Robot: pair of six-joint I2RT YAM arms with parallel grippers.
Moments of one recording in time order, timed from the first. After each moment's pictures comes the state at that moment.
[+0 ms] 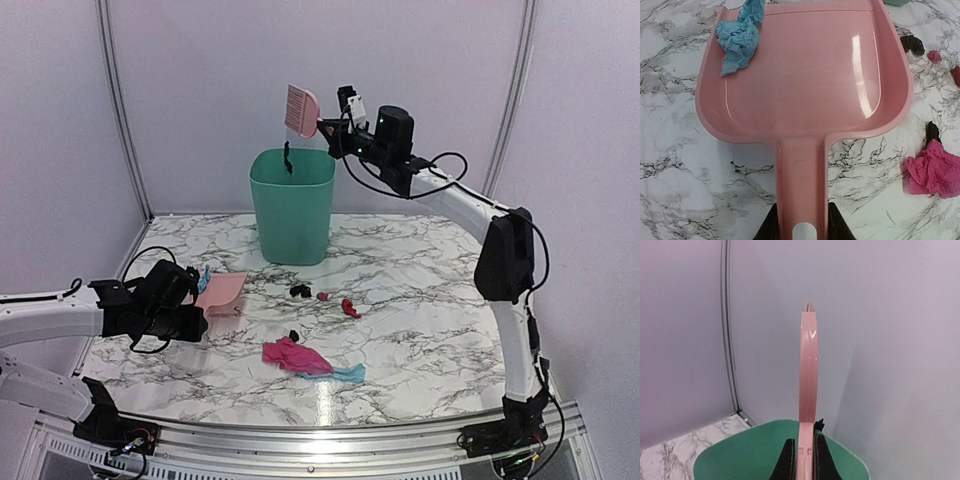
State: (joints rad) left arm -0.74 1.15 0.63 -0.46 -0.24 -0.55; right arm 0.52 2.27 2.22 0.17 -0.31 0.04
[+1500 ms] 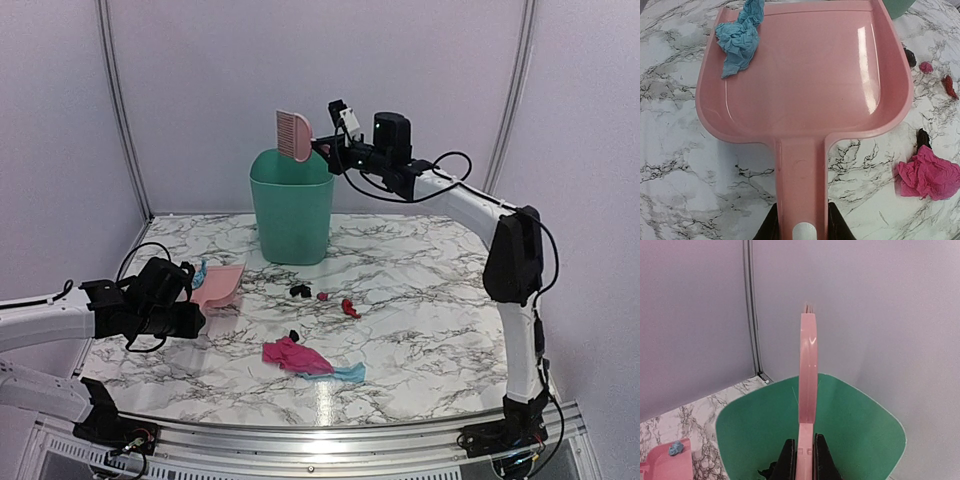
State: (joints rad) left arm -0.74 1.09 0.63 -0.47 -0.25 -0.56; right arm 0.54 2.23 2.13 0.06 -0.39 -0.01
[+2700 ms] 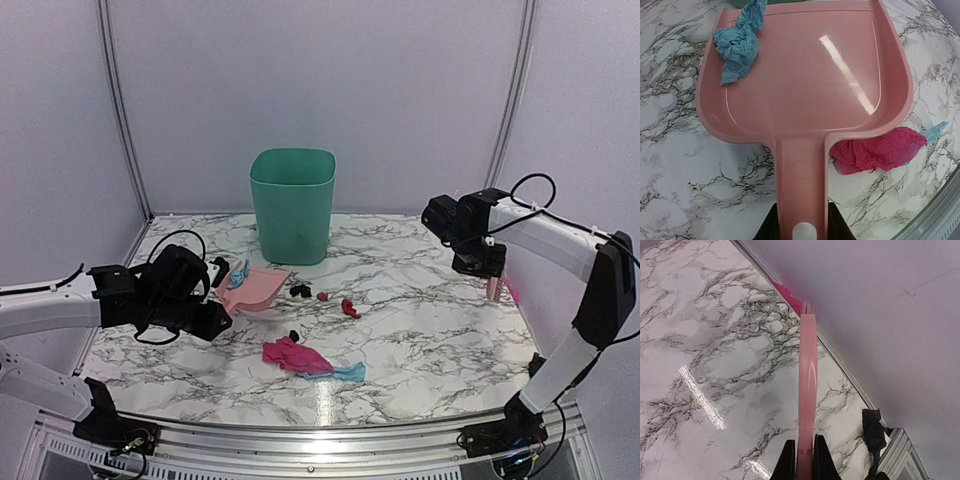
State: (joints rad) left arm -0.87 1.17 0.79 -0.53 -0.13 -0.43; right arm 0.49 1.59 1.38 -1.28 0.82 1.03
